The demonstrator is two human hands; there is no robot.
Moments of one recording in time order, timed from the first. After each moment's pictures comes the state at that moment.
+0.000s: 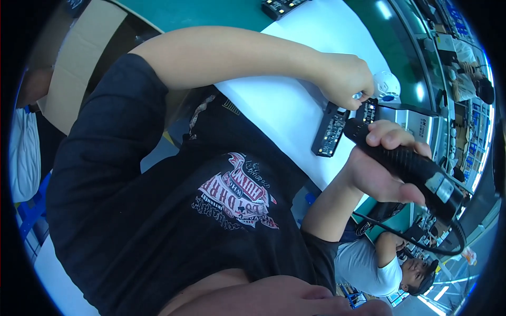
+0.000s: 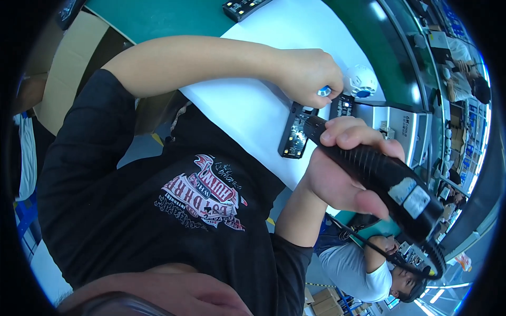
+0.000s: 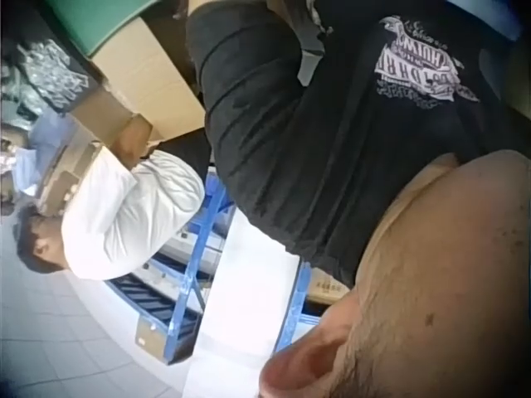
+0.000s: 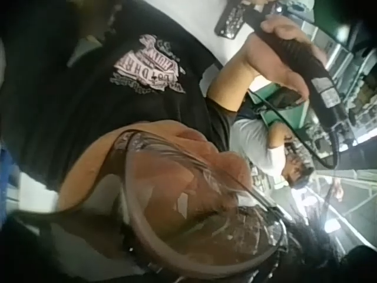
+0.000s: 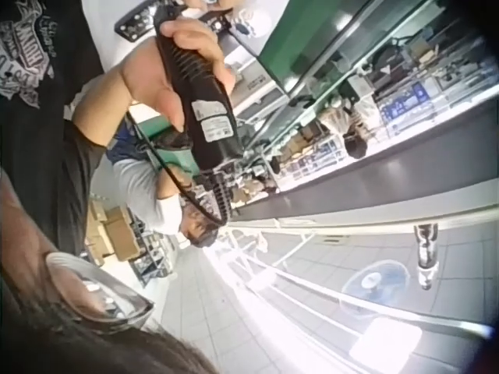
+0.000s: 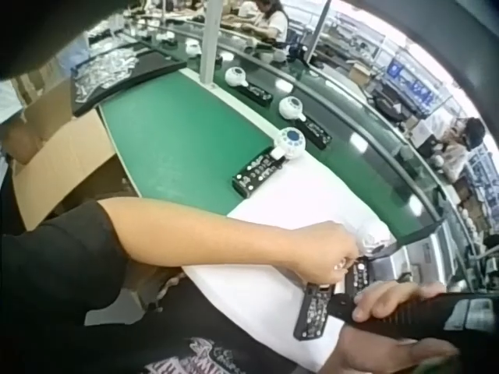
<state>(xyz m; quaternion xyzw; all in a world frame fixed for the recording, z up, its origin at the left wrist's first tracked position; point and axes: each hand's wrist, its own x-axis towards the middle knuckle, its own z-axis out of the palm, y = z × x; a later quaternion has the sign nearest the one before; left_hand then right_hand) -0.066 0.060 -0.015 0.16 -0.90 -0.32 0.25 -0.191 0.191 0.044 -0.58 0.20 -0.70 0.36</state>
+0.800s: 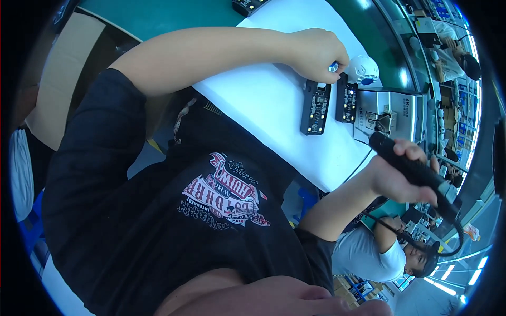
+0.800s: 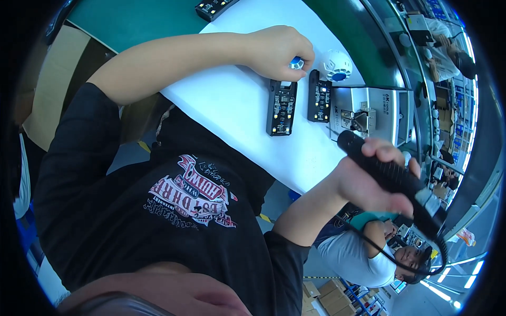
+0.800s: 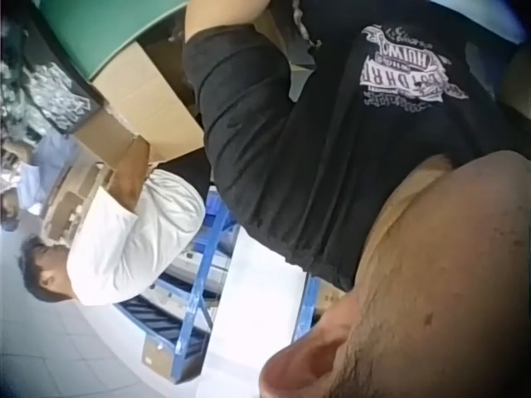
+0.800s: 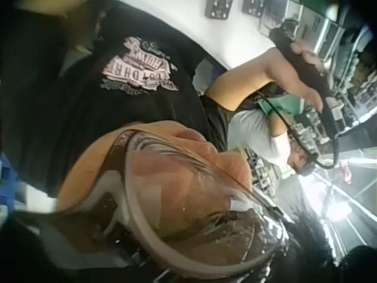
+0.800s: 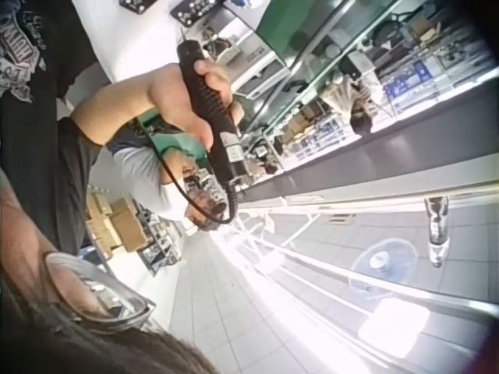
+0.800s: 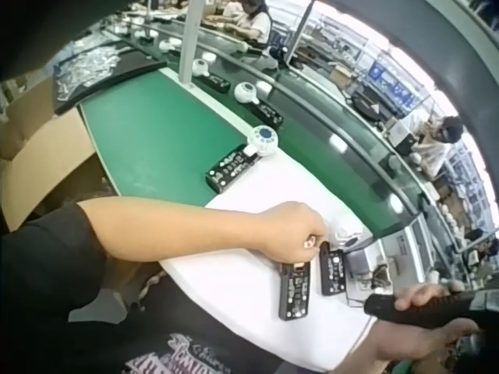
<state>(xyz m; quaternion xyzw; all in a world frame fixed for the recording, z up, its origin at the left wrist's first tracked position) -0.056 0.043 -0.028 0.21 -0.90 -0.27 0.29 -0.260 0.209 0.072 -0.51 0.35 -0.76 0.20</state>
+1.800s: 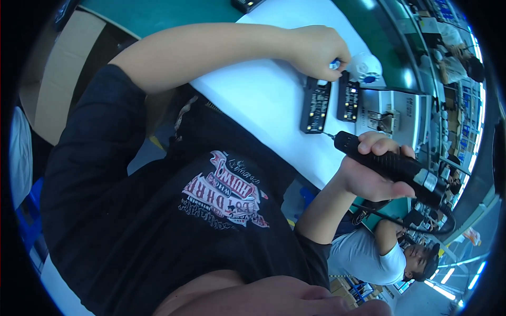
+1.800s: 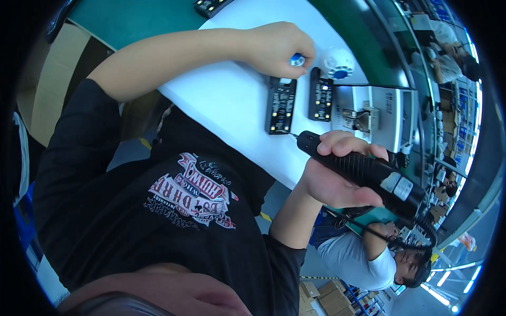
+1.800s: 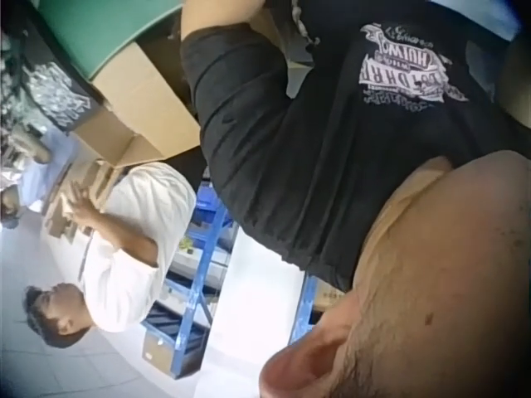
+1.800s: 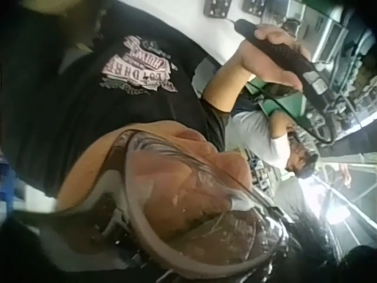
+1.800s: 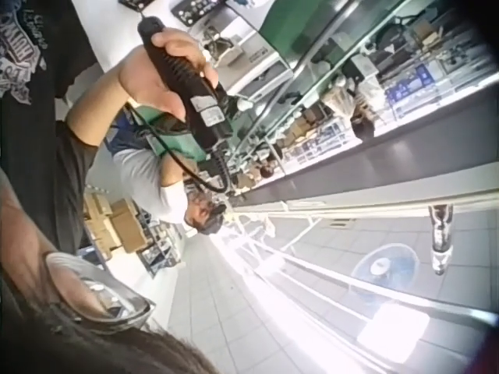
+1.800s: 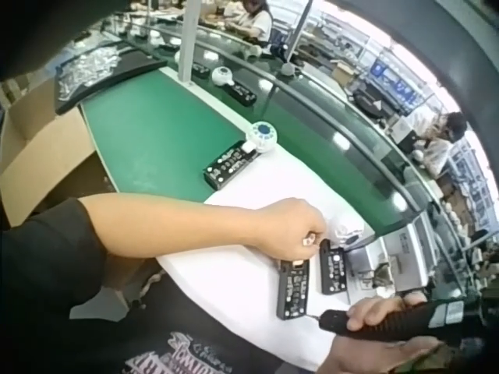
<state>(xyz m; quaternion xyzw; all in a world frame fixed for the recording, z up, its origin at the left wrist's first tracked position) -0.053 0.041 -0.023 0.20 -0.90 -0.27 0.29 -0.230 0.224 0.032 -0.52 0.24 -0.73 0.37</state>
